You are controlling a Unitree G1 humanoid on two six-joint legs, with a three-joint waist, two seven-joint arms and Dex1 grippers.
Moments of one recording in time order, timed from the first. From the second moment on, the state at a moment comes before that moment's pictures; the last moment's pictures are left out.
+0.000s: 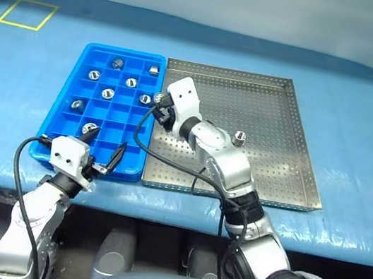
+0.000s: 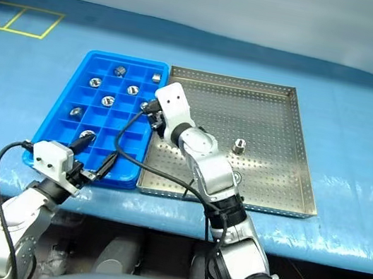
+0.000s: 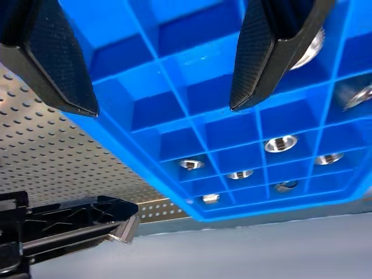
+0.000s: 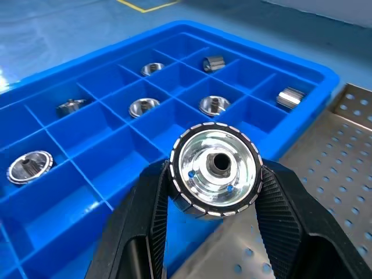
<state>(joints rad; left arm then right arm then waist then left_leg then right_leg) 0.39 0.27 0.13 -0.55 -0.24 0.18 -0.36 -0.64 0.06 0.34 0.08 0.10 0.64 0.28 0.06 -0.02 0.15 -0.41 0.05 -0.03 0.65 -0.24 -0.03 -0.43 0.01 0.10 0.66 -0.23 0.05</state>
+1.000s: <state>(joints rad) 0.46 0.24 0.09 -0.67 -0.22 0.20 -0.27 -0.85 0.13 0.30 0.70 0.05 0.29 0.41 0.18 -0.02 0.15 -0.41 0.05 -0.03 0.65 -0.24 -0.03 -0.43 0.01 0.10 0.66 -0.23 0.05</state>
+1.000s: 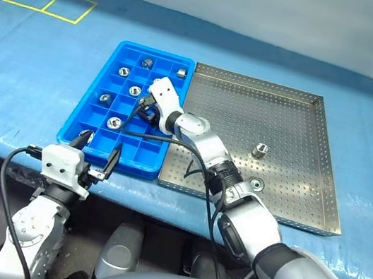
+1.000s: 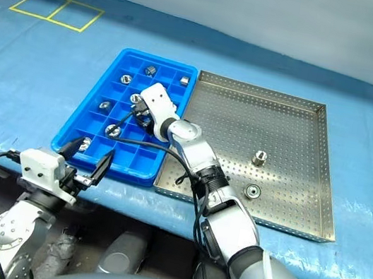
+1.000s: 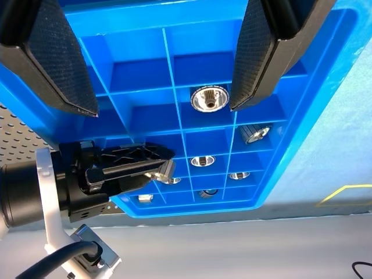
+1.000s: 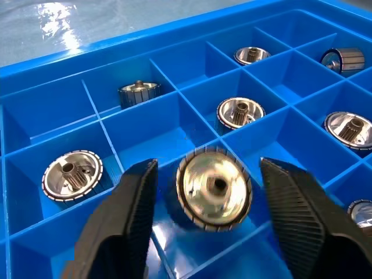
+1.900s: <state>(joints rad) 0.10 0.31 -0.03 -0.45 -0.26 0.30 -0.44 -0.31 -0.17 -0.05 -0.32 0.10 0.87 0.18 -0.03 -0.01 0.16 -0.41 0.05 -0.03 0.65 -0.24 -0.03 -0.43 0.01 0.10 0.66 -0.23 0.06</state>
